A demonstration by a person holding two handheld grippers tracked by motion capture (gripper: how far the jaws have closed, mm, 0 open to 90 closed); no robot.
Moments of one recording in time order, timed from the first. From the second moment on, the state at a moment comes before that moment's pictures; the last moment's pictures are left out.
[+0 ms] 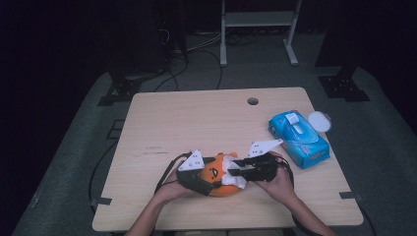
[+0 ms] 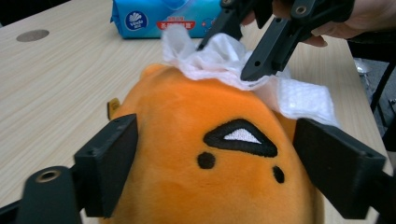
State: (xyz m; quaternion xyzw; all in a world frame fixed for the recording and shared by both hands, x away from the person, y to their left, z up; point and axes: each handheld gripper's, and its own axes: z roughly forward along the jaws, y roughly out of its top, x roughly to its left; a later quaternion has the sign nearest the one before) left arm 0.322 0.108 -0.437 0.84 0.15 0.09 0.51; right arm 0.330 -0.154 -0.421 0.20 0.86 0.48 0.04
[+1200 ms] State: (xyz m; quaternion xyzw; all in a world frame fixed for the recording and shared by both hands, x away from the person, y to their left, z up) left arm 0.329 0.121 -0.442 0.84 0.14 0.05 0.51; right arm 0.318 -0.148 -0.399 0.18 0.84 0.50 0.04
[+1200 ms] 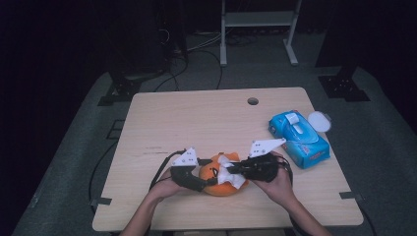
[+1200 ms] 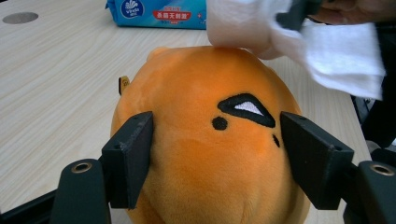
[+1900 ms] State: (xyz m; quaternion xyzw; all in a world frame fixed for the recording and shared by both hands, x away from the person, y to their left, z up) left arm 0.338 0.122 -0.446 0.83 0.18 0.06 0.52; right arm 0.318 -0.157 -0.411 0.20 0.85 0.48 0.04
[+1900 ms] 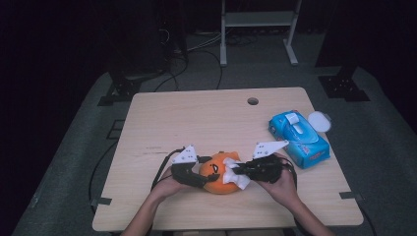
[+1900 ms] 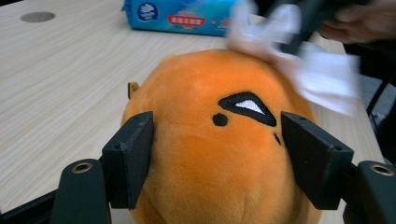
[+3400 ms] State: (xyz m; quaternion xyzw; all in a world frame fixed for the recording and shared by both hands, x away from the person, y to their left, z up) left arm 0.344 0.129 -0.441 0.83 0.19 0.07 0.52; right arm 0.331 -0.175 -0.419 0.25 0.84 0.47 0.08
